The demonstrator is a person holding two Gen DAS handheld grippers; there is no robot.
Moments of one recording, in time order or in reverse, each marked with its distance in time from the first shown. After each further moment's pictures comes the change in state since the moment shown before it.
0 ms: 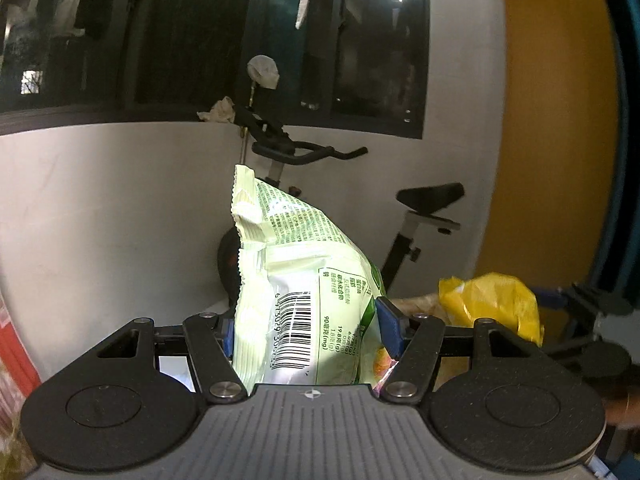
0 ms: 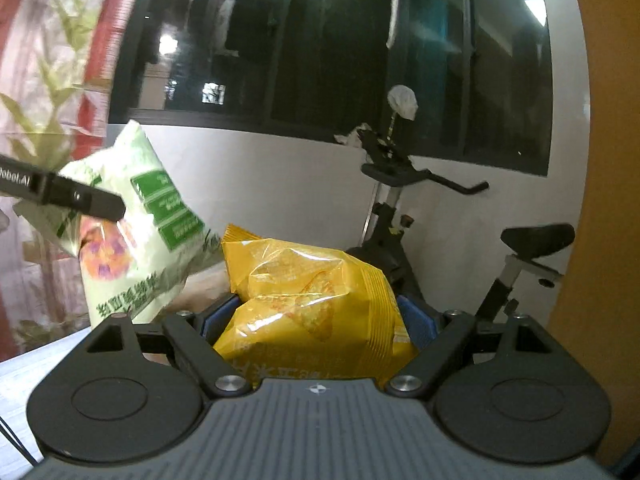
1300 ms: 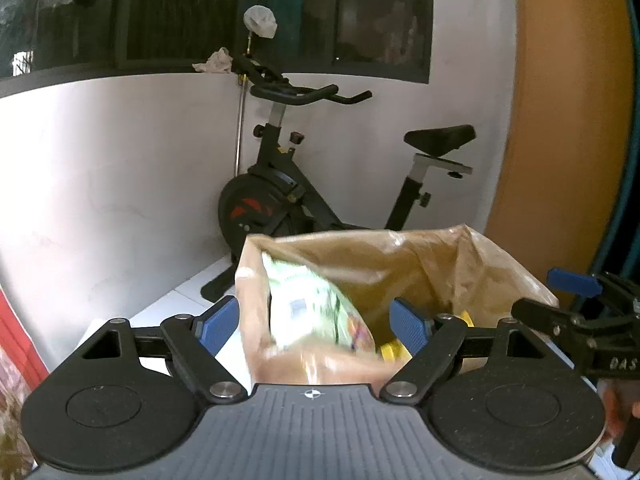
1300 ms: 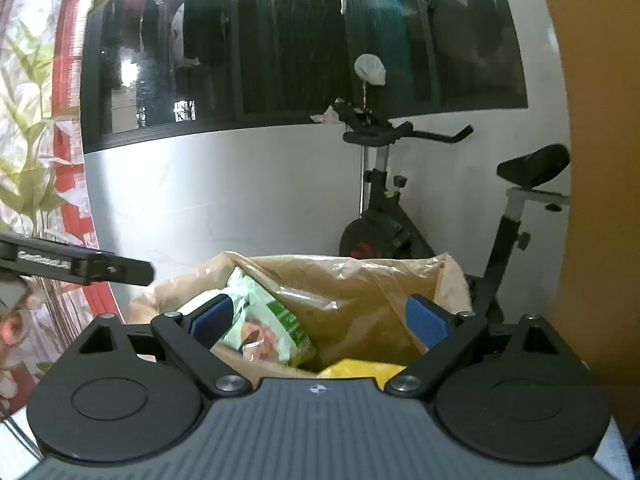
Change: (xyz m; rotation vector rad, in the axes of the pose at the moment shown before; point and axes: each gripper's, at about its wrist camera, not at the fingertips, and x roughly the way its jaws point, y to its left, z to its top) left arm 0.024 0.027 -0.053 0.016 0.144 -0.018; right arm -0.005 -0.005 -0.042 0.203 0.018 -0.001
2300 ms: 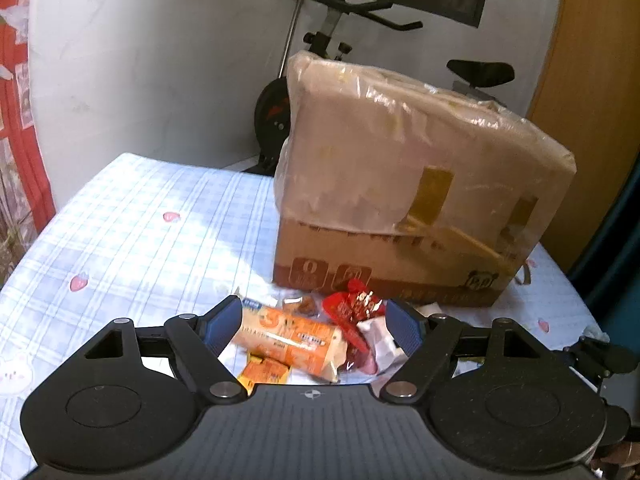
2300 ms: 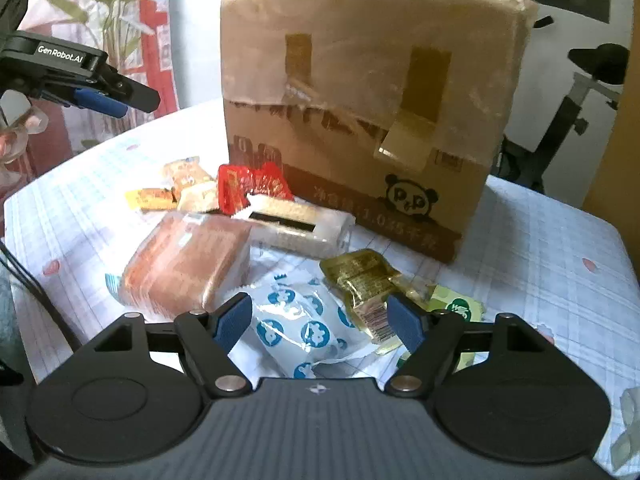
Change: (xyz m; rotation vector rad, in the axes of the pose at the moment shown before) left arm -0.024 0.003 -0.147 -0.192 0.200 0.063; right arm -0.040 0.007 -0.177 -0.223 0.440 0.163
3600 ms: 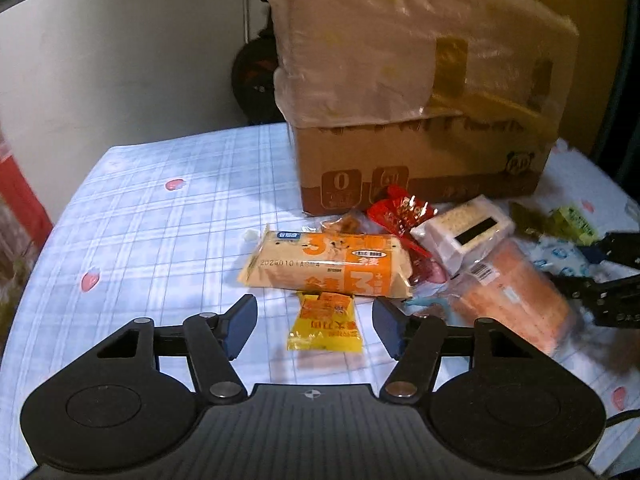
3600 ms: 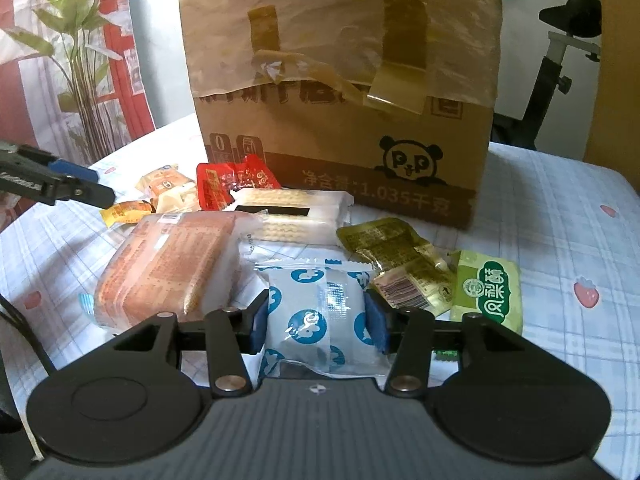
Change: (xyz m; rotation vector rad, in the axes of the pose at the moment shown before) left arm 0.035 0.022 -0.036 0.273 0.130 0.041; right arm 0.029 0.000 -0.018 0.155 -0.037 -0.012
